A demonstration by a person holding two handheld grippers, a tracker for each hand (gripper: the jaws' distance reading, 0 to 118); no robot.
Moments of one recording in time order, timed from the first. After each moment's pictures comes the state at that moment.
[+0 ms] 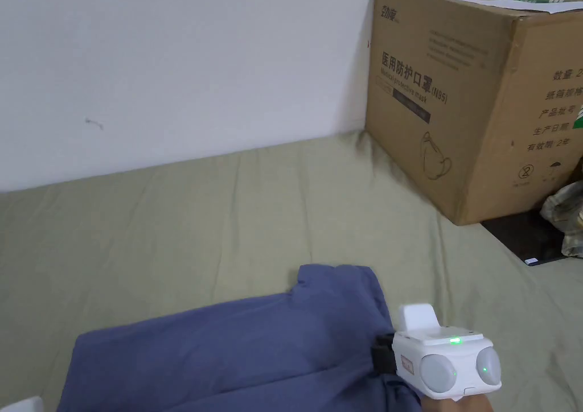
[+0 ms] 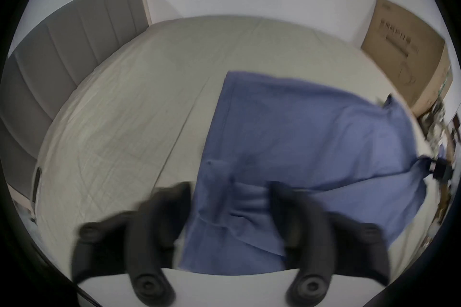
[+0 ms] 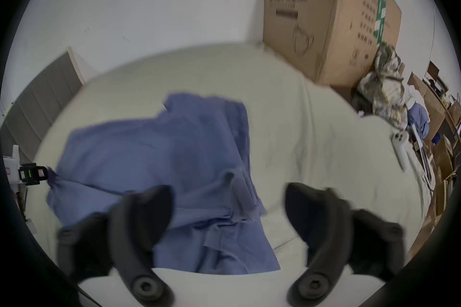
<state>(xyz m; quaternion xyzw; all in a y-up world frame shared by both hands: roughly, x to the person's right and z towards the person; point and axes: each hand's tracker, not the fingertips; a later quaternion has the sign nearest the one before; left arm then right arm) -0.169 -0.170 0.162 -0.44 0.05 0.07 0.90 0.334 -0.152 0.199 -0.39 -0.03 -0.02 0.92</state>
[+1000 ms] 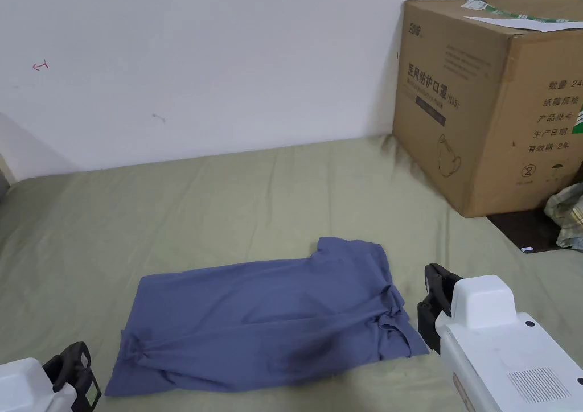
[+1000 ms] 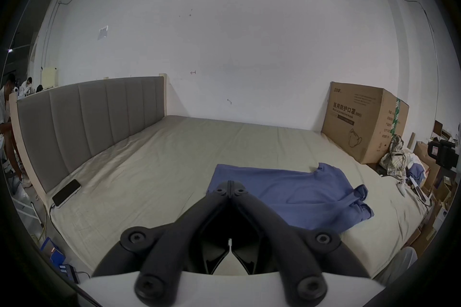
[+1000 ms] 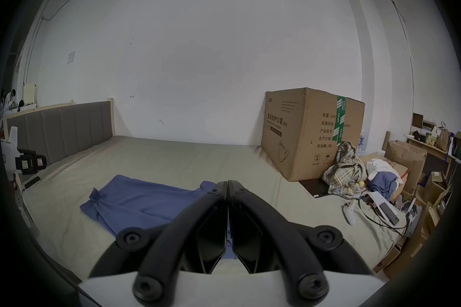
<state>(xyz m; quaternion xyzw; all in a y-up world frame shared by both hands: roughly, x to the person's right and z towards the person) -0.152 -0.049 0.402 -0.16 0.04 0.06 0.99 0.294 -0.008 0.435 -0.09 -0.01 0.05 0.99</state>
